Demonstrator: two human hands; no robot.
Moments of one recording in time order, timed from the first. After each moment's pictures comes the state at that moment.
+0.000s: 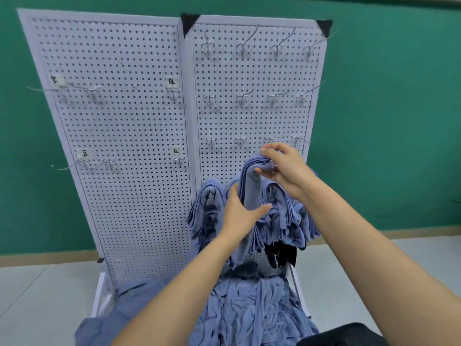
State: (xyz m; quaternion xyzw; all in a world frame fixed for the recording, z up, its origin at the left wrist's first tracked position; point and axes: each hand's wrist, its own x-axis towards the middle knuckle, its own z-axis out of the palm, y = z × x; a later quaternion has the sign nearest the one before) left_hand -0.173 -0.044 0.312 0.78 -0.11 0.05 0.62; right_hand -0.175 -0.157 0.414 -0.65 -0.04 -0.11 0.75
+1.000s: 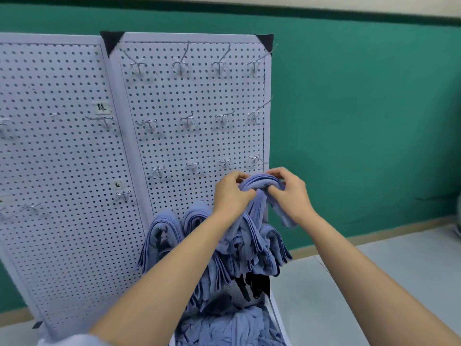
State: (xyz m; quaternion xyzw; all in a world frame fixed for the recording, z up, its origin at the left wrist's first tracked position) left_hand -0.089 -0.154 0.387 0.83 -0.20 0.15 0.50; right_hand -0.113 -0.302 0.371 -0.83 -0.02 -0.33 0.44
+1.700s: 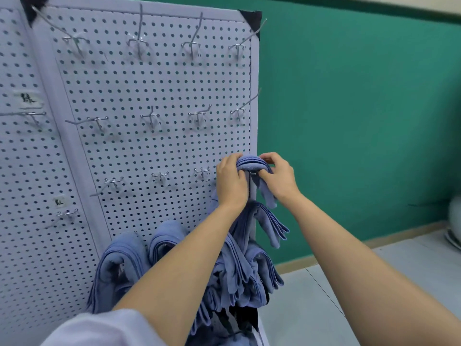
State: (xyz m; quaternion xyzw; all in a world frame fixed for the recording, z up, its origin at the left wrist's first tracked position) left_hand 0.036 -0.244 0.377 0.78 -0.20 0.29 0.51; right_hand 0.010 -0.355 0.385 -0.82 0.00 -0.35 0.45
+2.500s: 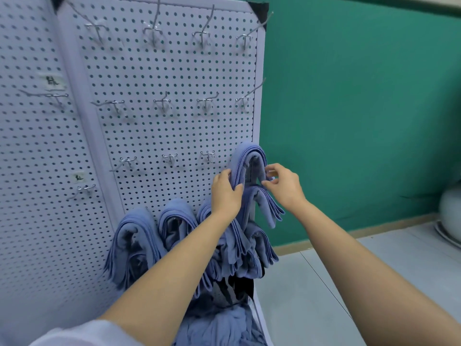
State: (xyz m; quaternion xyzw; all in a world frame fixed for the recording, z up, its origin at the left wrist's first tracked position) left_hand -0.016 -0.203 0.339 0.84 -0.13 0.15 0.50; right_hand -0.045 -0.351 0.354 -0.89 0.06 -0.26 0.37
